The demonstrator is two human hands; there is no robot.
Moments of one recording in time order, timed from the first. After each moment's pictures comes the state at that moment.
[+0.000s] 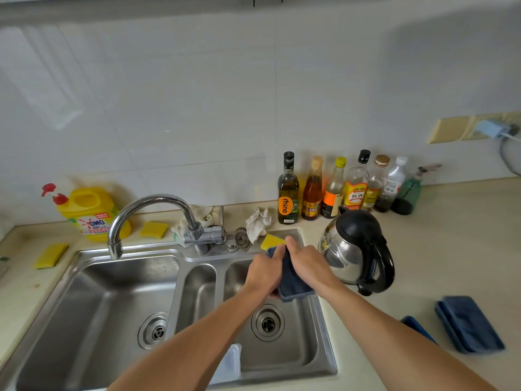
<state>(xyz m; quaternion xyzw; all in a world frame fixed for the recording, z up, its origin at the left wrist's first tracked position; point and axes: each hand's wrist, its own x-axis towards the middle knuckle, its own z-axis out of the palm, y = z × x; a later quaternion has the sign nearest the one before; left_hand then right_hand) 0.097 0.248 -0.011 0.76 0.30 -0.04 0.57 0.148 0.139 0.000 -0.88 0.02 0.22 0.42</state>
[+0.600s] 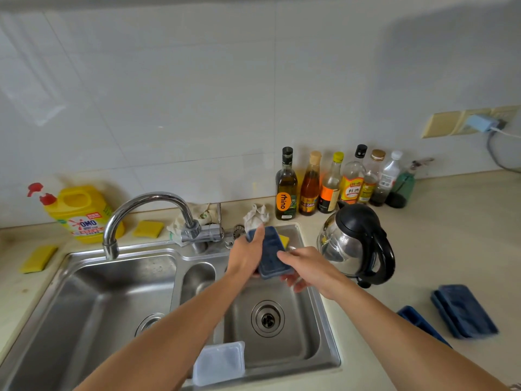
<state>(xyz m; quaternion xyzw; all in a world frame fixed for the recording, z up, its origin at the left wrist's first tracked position) 0.112 0.300 -0.013 0.77 0.30 0.01 0.56 0.123 0.132 0.012 -0.78 -0.06 0.33 0.52</state>
